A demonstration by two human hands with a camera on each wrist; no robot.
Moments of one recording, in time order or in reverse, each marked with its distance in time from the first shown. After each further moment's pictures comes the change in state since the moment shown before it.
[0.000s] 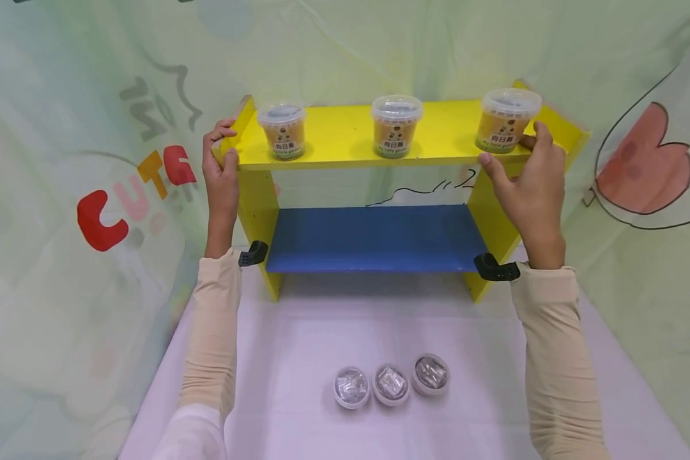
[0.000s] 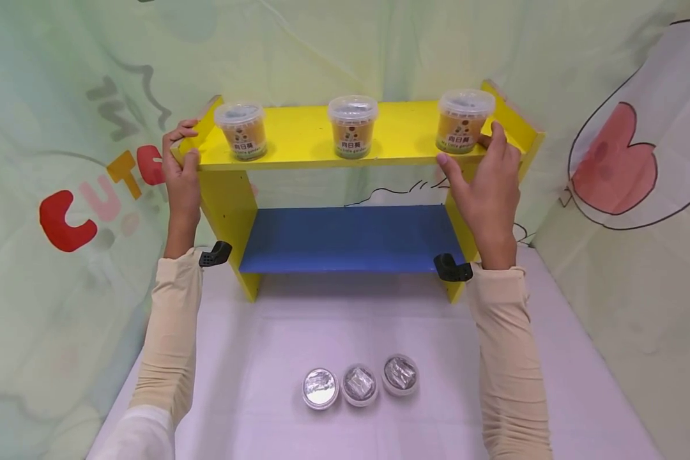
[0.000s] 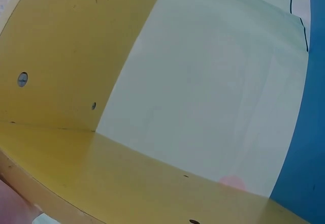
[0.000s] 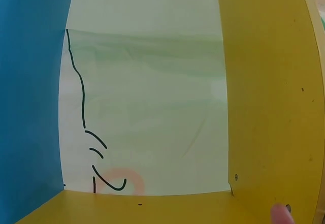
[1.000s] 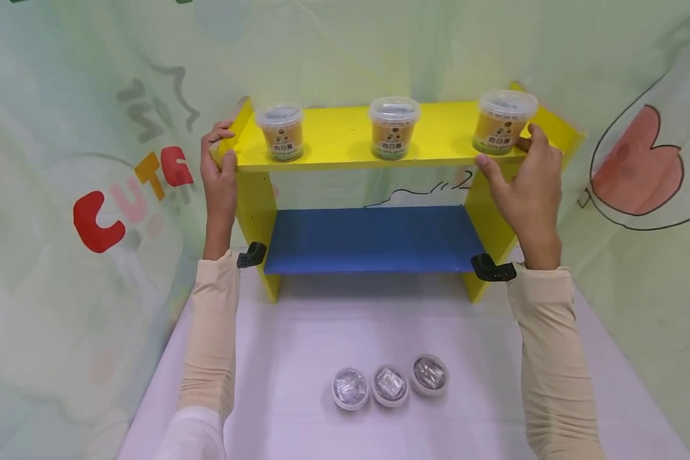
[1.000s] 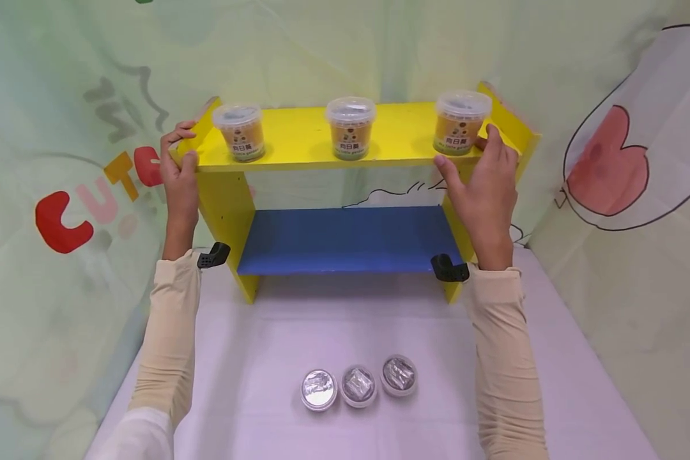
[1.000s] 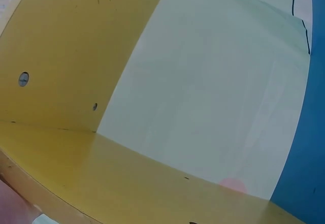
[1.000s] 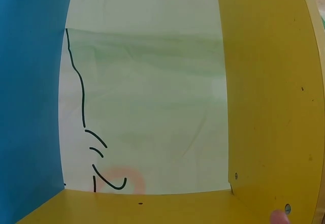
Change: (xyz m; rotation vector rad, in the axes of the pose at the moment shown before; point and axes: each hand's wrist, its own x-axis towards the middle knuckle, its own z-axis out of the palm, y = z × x) left_hand -0.001 0.000 -0.001 0.001 -0.002 -0.003; right_hand -0.003 -0.004 -0.002 -0.047 0.017 -0.006
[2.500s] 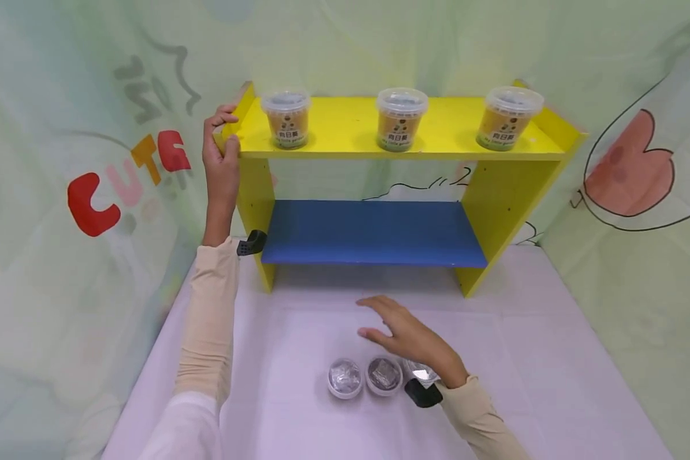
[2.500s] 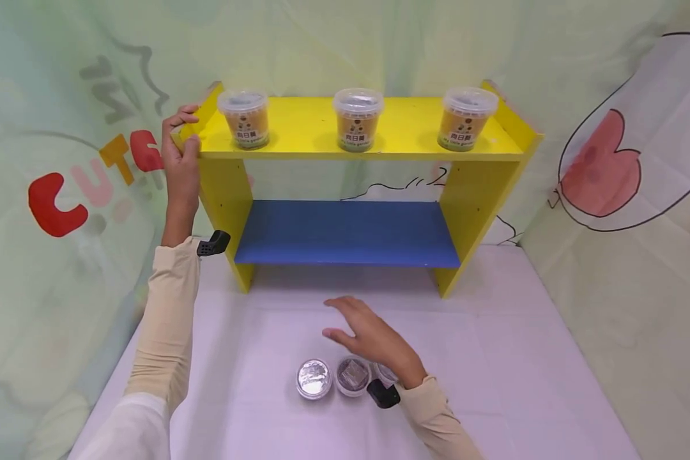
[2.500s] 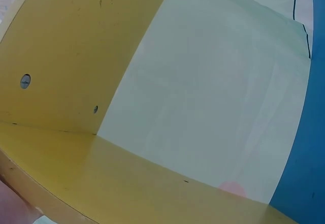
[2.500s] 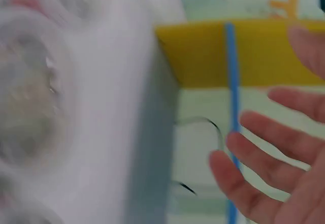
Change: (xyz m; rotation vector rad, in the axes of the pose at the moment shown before) left_hand 0.002 0.003 0.000 -0.020 -0.004 0.003; right_hand -0.195 -0.002 0.104 0.188 -0.863 -0.374
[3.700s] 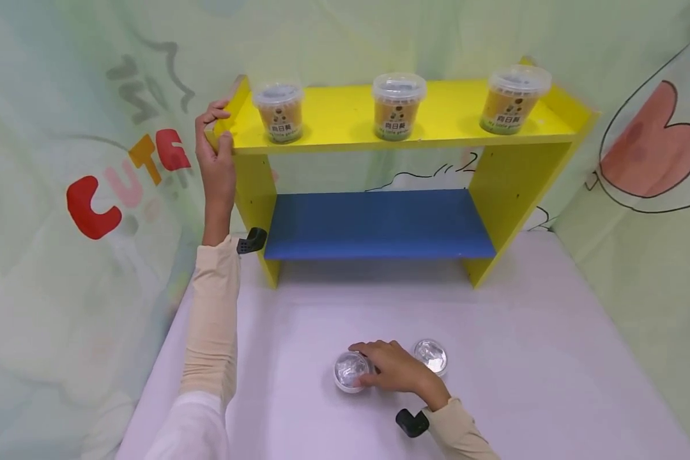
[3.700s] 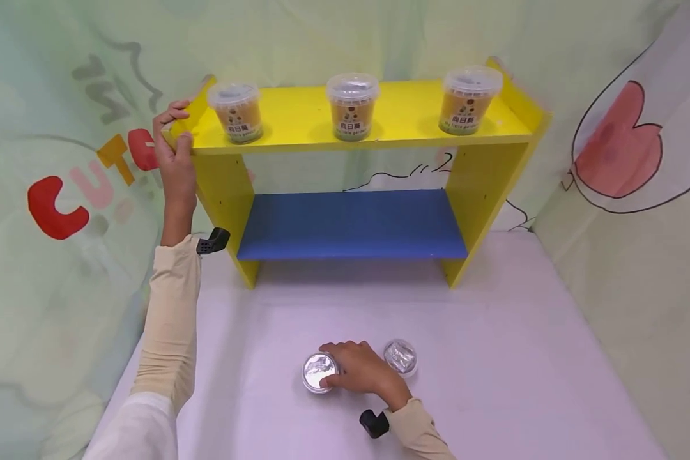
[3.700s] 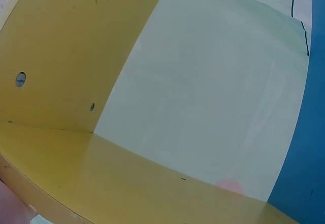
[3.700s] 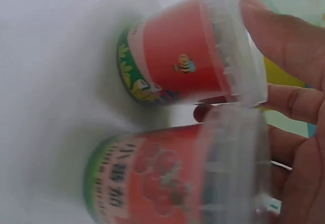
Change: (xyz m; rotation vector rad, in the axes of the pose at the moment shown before) left_hand 0.002 -0.008 0.002 0.009 0.030 0.040; right_hand -0.021 0.017 0.075 -0.016 -0.289 0.089
